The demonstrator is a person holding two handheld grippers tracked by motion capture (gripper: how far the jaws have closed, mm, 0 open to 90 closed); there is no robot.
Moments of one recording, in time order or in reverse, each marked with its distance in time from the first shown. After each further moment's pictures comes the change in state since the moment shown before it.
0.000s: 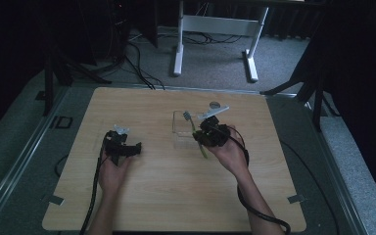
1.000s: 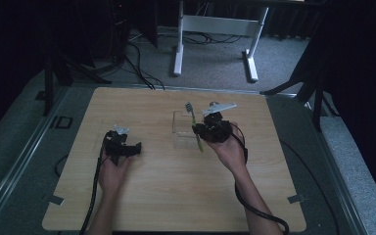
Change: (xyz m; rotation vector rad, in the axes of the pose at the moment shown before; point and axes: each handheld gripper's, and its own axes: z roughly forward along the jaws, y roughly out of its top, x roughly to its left) left arm 0.000 0.000 0.000 -0.002 0.001 -0.003; right arm -0.006 0.006 -0.009 -0.136 0.015 0.054
